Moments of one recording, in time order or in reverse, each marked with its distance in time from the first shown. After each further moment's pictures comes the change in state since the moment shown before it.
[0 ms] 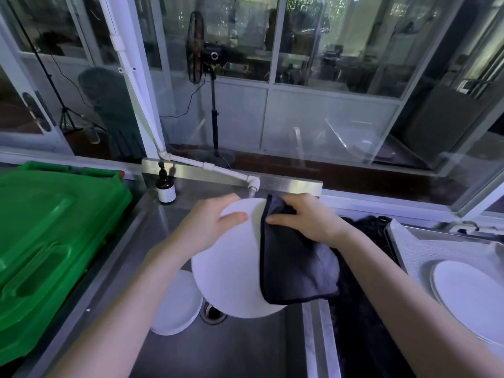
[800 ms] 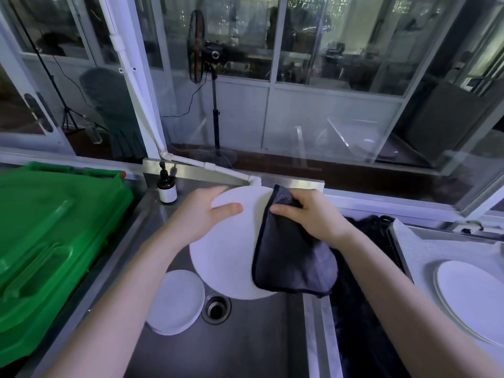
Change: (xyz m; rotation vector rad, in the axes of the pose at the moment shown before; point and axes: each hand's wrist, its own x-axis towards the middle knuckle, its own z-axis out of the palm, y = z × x) left_hand 0.008 0.003 -0.015 -0.133 0.044 -0.017; right_hand 0.002 0.001 -0.001 0.050 0.096 0.074
